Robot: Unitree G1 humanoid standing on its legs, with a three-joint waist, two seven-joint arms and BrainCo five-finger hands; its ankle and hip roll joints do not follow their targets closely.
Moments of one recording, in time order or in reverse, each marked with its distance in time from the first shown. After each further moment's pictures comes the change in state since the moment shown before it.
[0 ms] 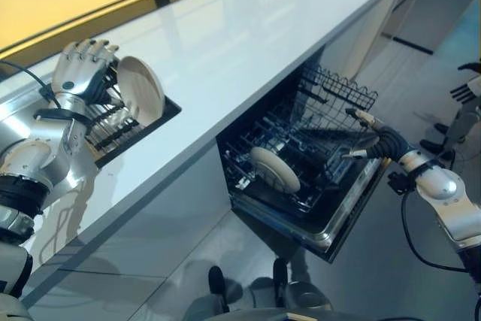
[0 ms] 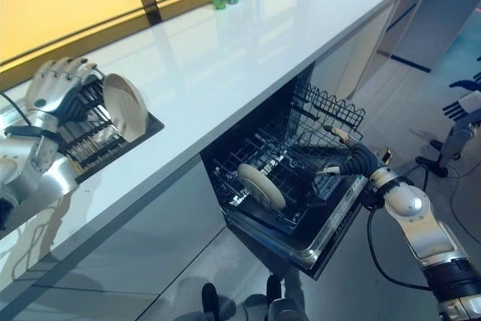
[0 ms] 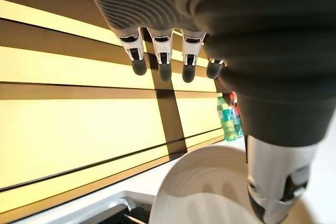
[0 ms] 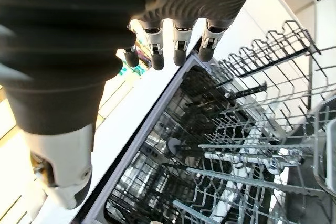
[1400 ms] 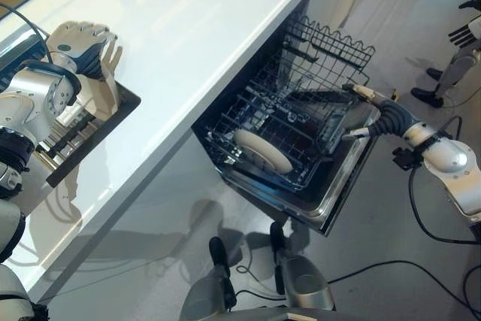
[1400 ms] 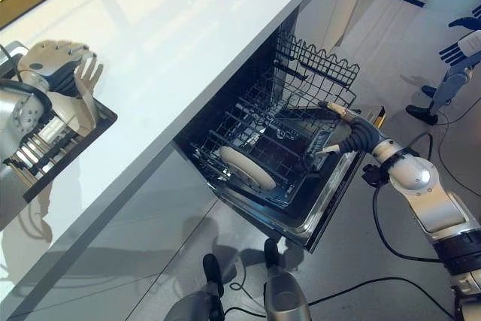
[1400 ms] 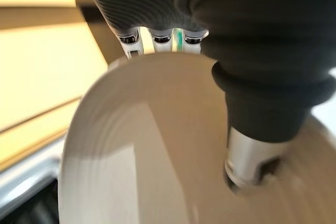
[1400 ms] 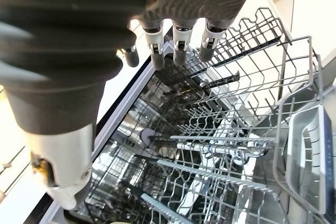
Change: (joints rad) left arm -0.384 0.032 -0.271 0.211 0.001 -0.132 -0.408; right arm -0.187 -0.112 0.097 0.007 0.056 0.002 0.022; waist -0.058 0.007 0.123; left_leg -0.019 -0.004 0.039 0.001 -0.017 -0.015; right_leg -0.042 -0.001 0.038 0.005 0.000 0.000
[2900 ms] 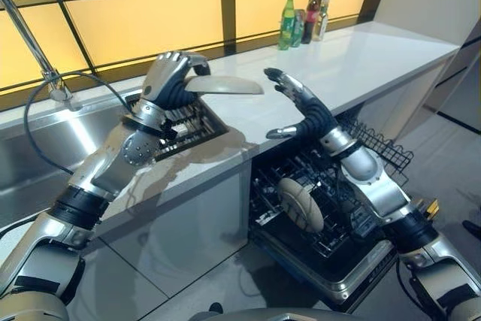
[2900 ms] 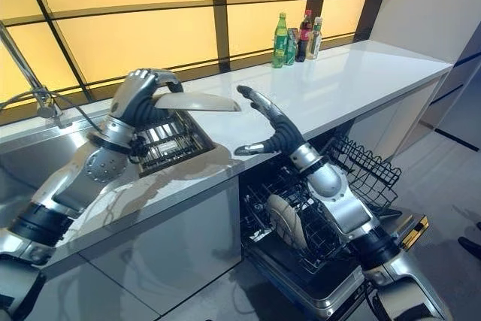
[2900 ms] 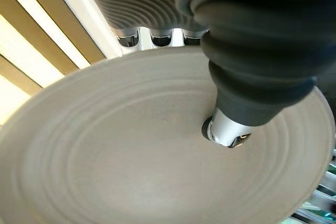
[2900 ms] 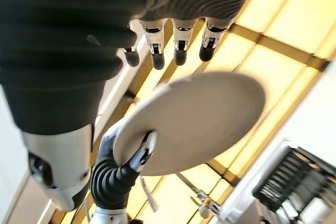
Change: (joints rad) left arm 0.486 -0.403 0.389 -0.662 -0.239 -0.196 0.301; right arm -0.154 0.456 0.227 -0.107 0.021 -0.127 -0.176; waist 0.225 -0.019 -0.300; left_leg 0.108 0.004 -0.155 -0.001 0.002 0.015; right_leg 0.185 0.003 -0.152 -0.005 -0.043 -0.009
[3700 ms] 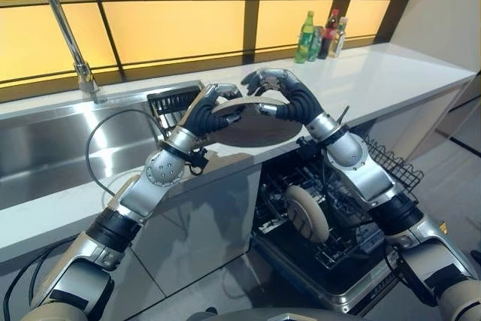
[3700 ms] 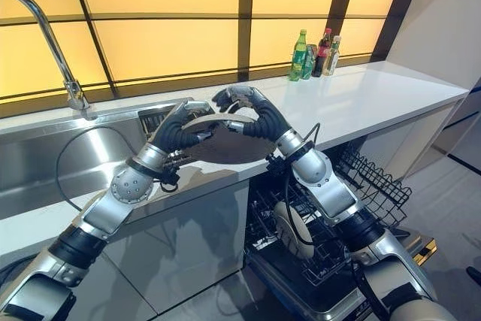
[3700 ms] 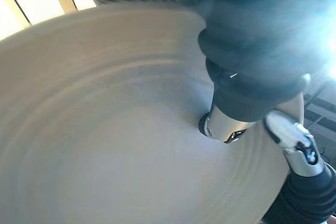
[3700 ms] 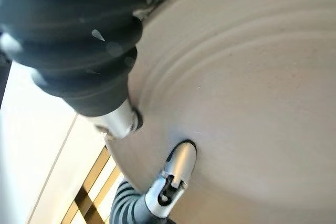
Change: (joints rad) left arm 0.123 -0.140 -0.034 -0.040 -0.313 -0.024 -0.193; right arm -0.086 0.044 0.035 0.078 0.026 -0.003 0.024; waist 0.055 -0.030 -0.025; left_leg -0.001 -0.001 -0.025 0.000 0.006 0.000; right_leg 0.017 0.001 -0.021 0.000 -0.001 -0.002
